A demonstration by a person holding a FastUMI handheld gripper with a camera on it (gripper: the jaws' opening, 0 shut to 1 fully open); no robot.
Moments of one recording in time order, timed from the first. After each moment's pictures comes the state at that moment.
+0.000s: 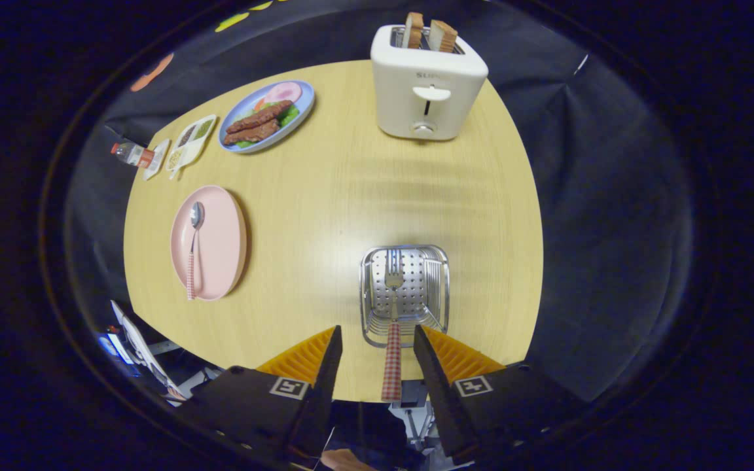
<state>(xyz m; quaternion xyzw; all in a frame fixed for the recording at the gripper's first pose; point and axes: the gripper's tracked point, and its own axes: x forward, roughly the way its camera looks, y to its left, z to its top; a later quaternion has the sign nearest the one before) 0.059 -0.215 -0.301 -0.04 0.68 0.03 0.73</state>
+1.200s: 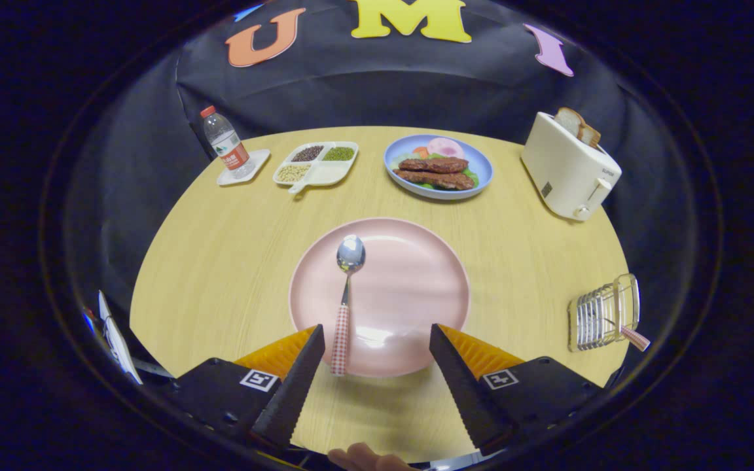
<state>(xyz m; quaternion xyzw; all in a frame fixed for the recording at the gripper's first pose) 0.059 0.077 -0.378 -0.05 0.49 0.10 0.86</state>
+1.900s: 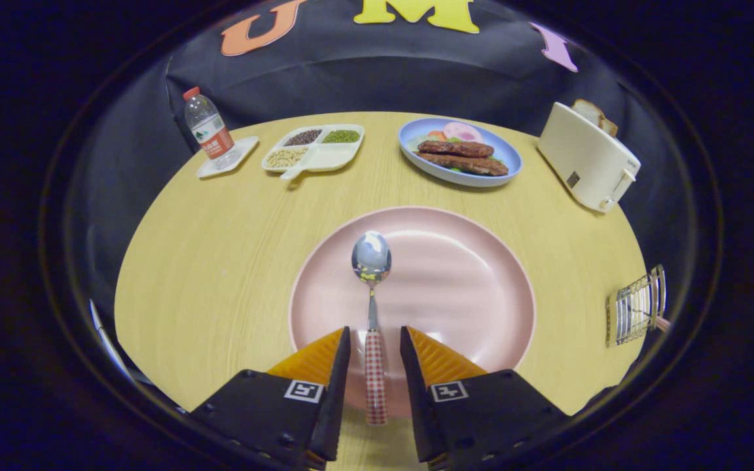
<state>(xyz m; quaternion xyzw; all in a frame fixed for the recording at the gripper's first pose) 0.078 0.114 -0.434 -0.04 0.51 0.07 0.86</state>
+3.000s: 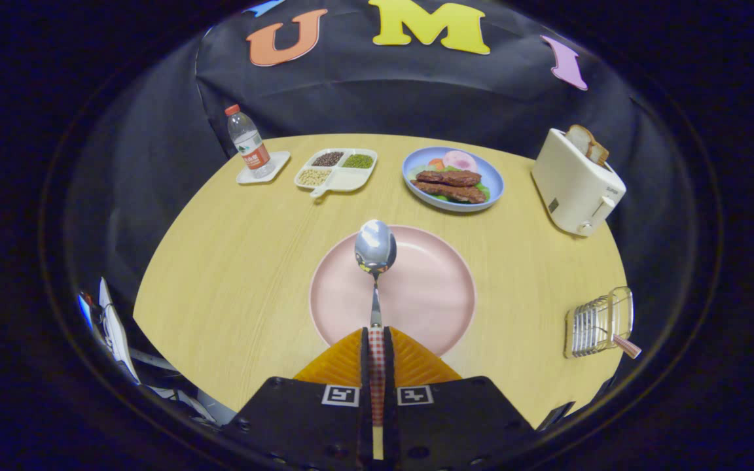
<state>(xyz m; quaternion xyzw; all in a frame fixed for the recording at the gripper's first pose) 0.038 0.059 -0.329 -0.06 0.48 0.12 0.87</state>
